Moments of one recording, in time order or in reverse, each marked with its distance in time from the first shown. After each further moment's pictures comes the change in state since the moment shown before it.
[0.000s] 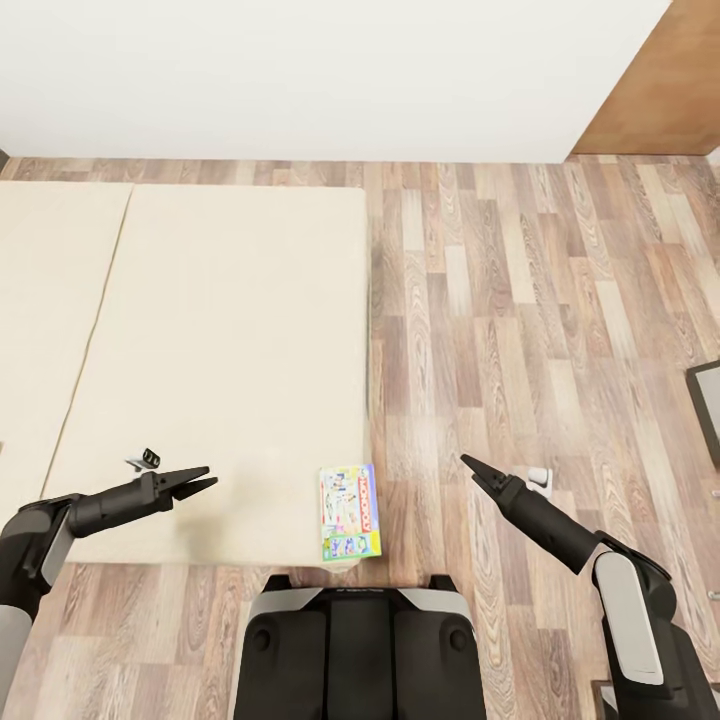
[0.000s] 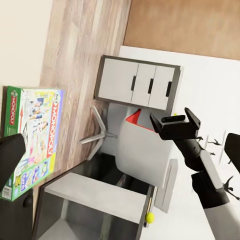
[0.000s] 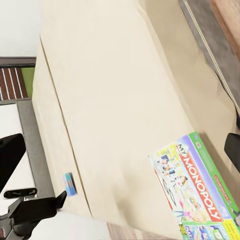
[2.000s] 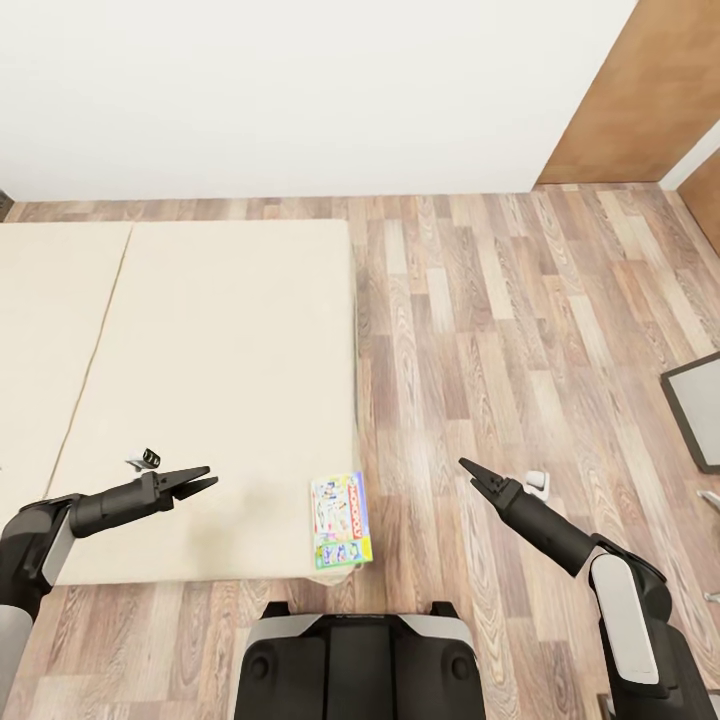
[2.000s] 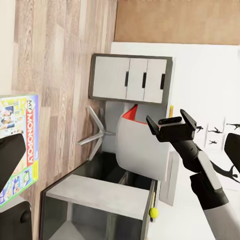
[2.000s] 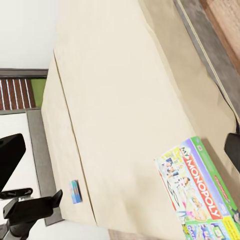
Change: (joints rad) left arm 0.000 -0.003 0.002 0.000 0.001 -0.005 0.001; right arm 0.000 0.003 -0.001 0.026 0.010 -0.005 -0.002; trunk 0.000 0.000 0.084
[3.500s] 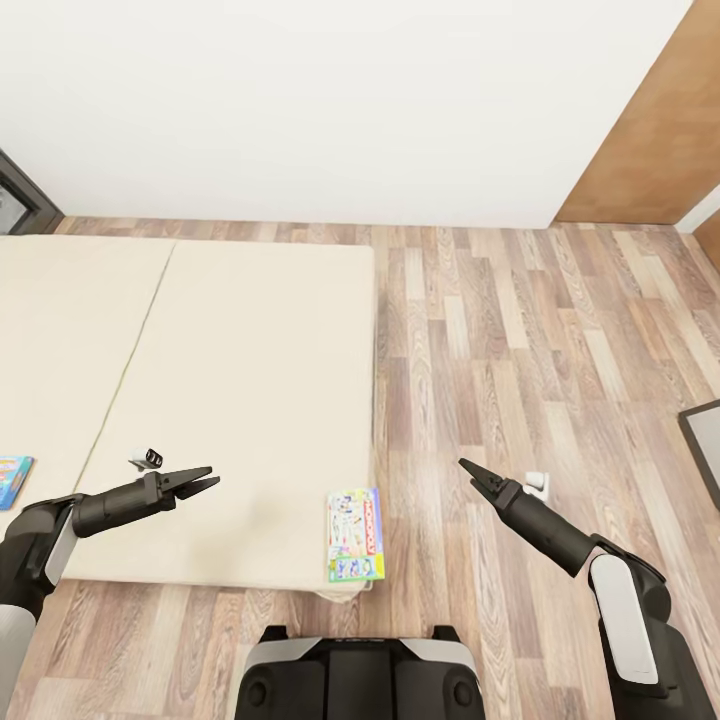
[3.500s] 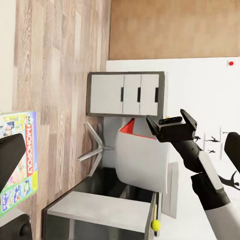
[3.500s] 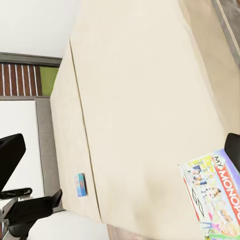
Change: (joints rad) left arm 0.000 -0.007 0.000 -0.003 0.000 -0.005 0.007; right arm 0.000 0.001 0.000 0.003 0.002 -0.002 -0.001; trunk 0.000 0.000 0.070
